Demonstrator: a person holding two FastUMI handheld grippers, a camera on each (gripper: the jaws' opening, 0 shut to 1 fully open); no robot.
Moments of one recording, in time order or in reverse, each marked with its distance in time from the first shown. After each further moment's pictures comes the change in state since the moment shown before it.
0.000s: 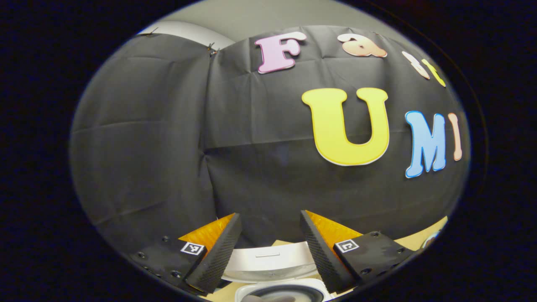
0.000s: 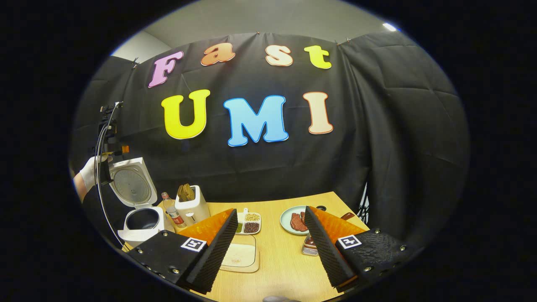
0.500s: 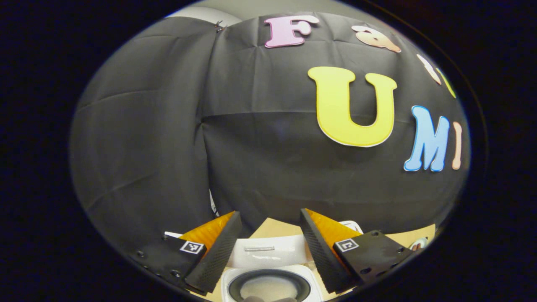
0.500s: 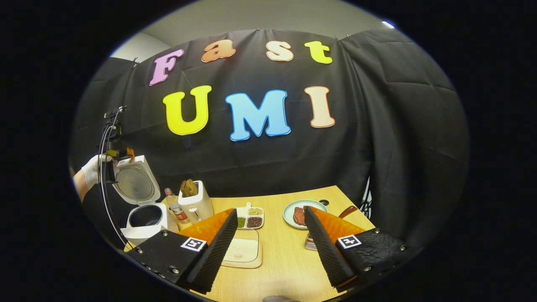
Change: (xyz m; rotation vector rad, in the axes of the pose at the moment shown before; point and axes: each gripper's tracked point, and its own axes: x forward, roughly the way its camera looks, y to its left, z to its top) left arm -0.019 -0.007 -0.035 -0.062 0.149 -0.023; right arm -0.009 0.004 0.001 0.020 0.011 0.033
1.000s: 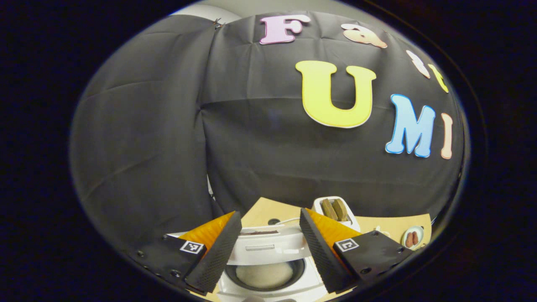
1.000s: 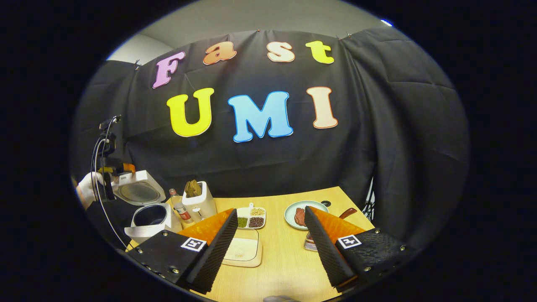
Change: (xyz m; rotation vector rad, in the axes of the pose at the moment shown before) left arm -0.086 -0.016 -0.081 -0.012 0.092 -0.051; right arm -0.008 -0.015 0.000 0.019 0.020 0.040
